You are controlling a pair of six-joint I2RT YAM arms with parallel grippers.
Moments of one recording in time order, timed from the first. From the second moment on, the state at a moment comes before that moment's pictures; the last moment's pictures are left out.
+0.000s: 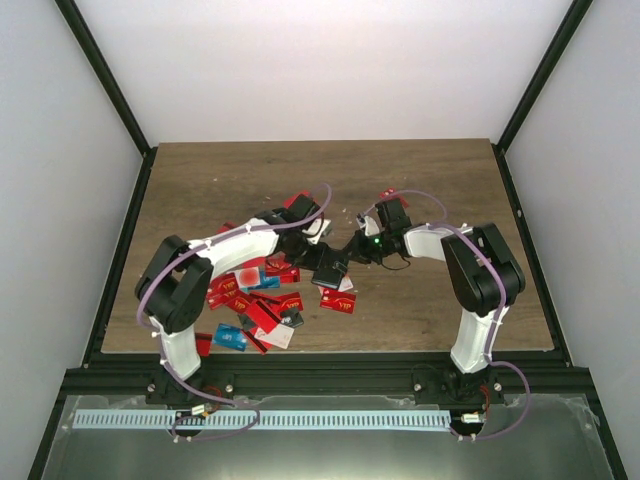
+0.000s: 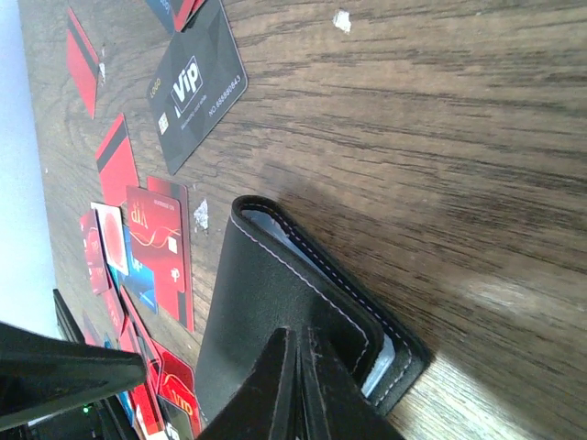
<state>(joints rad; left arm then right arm) -0.69 1.82 1.27 -0.62 0.30 -0.37 0.39 1.86 0.97 -0.09 -0.69 0.55</state>
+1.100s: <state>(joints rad) -0.66 2.00 1.37 -0.51 0.42 -0.29 0.39 1.89 0.97 -0.06 -0.70 0.53</state>
